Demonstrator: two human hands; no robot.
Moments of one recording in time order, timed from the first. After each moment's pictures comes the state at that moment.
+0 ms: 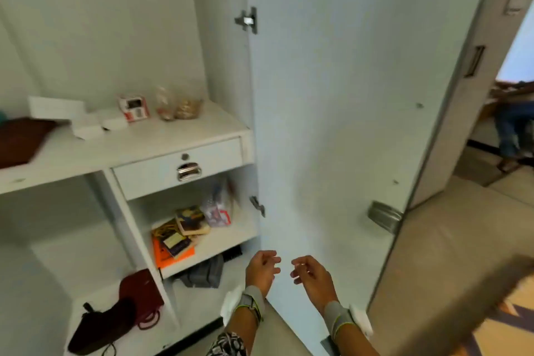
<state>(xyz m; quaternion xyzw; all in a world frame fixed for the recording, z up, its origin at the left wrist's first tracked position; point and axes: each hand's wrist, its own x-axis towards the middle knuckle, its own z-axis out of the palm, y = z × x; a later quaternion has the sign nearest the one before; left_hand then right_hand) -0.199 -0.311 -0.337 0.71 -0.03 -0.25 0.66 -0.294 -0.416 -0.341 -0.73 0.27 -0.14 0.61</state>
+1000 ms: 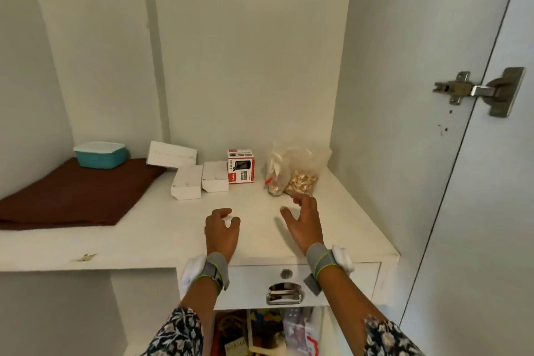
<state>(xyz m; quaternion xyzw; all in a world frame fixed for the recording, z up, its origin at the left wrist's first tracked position) 0.263 -0.159 -0.181 0.77 0.08 0.18 0.61 0.260 -0.336 -0.161 -0.83 -0.02 -0.24 0.50</state>
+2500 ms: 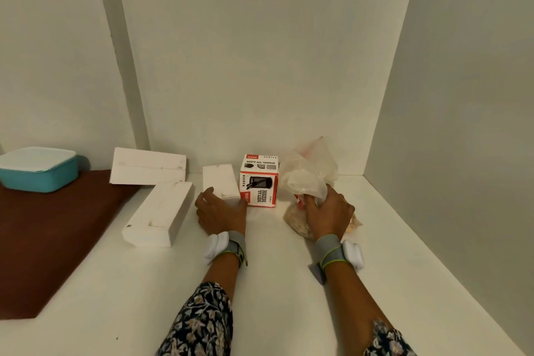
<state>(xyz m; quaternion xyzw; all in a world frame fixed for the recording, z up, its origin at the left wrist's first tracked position) 0.528 -0.148 -0.188 0.80 0.24 0.30 0.46 0.493 -0.322 -0.165 -0.86 0.16 -0.36 0.34</state>
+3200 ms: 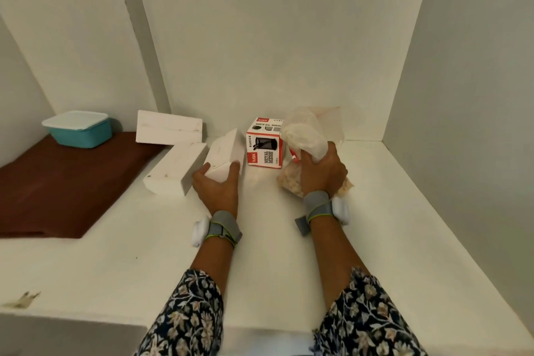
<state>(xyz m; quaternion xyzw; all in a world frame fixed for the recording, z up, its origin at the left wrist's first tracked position) 0.446 -0.147 -0.174 0.64 0.24 0.32 0.66 0.471 -0.303 -0.151 -0.77 0.15 -0.36 0.50</state>
